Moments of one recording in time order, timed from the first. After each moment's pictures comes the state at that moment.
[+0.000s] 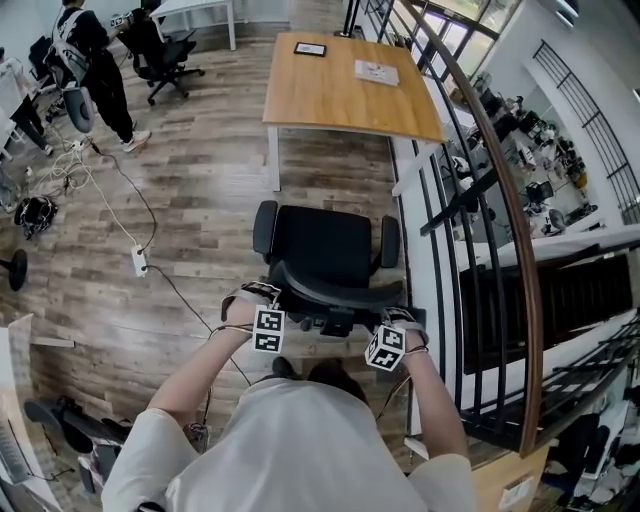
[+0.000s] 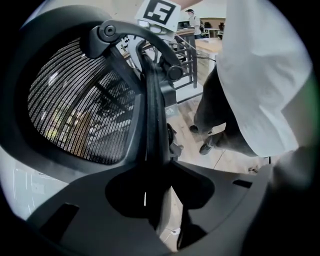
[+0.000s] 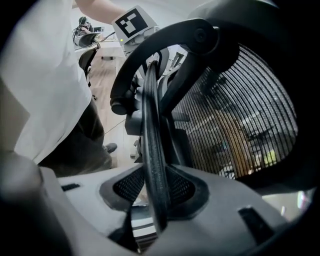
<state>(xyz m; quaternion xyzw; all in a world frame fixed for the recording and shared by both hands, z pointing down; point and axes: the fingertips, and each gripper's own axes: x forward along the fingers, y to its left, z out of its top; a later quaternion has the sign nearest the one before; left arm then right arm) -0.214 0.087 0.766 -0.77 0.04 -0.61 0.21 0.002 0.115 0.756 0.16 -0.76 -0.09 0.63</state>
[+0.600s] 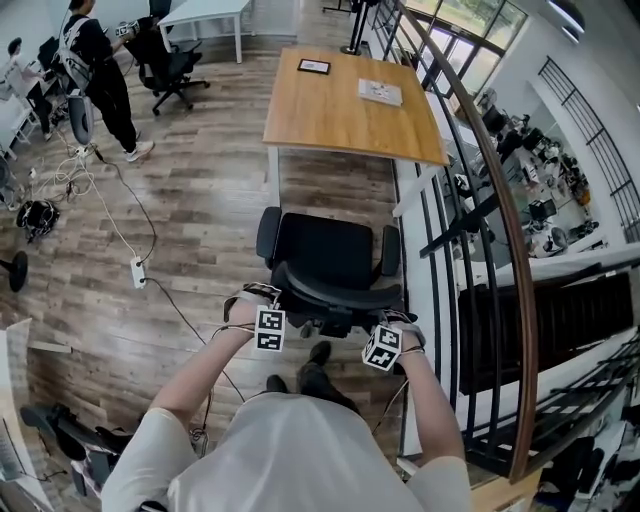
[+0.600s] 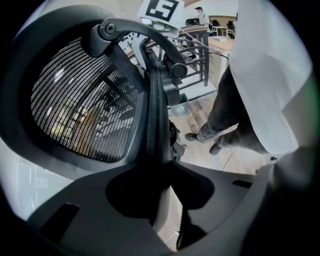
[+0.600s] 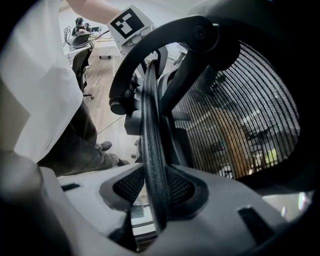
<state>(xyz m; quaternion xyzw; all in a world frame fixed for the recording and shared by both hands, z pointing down) -0.196 0.002 0.766 -0.76 0.07 -0.61 0.21 0.020 0.031 0.755 0.16 -0.75 -0.09 0.63</state>
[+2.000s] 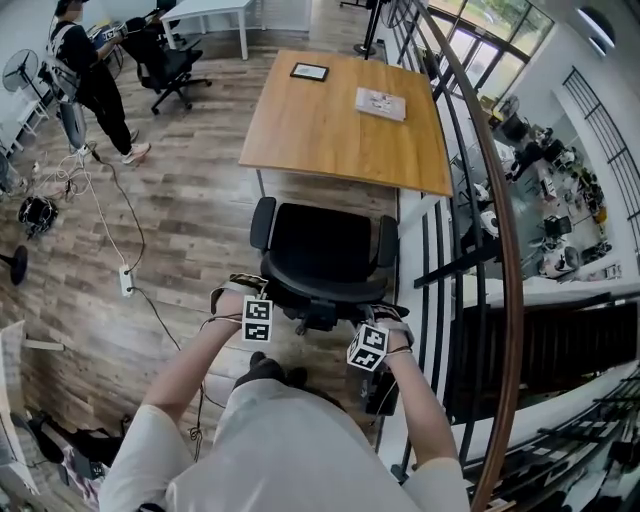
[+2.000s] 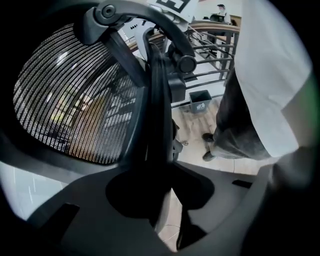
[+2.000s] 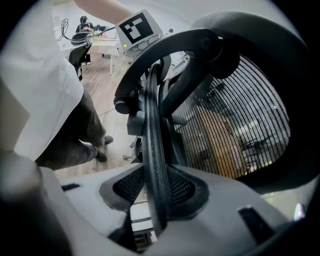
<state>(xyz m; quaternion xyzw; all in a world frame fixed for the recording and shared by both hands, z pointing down) -0.107 -0.226 0.769 -0.74 0.10 -0.65 0.16 0.107 -0.208 0.750 0.14 -0.77 -0.14 0.61</state>
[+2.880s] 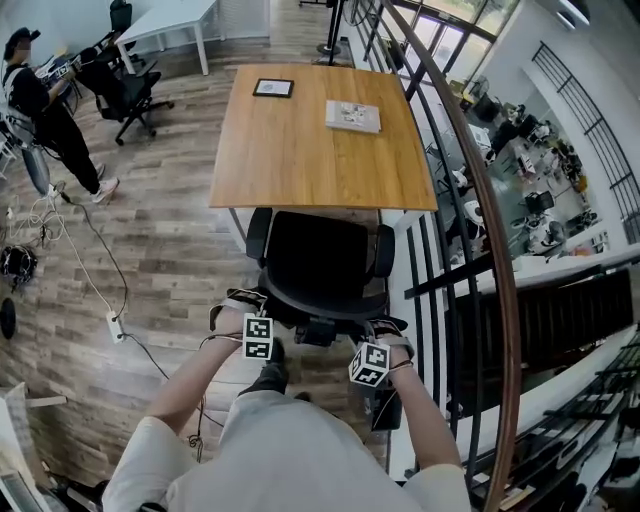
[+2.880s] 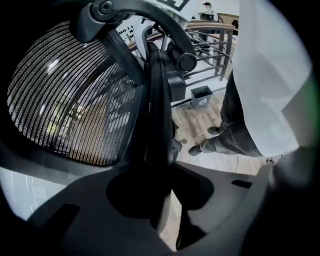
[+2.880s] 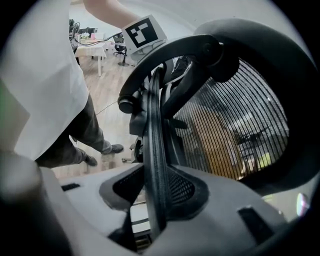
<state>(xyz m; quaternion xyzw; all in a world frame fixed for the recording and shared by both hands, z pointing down) -0.103 -0.364 0.775 -0.74 0.05 -0.64 0.20 0.106 -0.319 0.753 0.18 -0.76 -0.12 0.61</state>
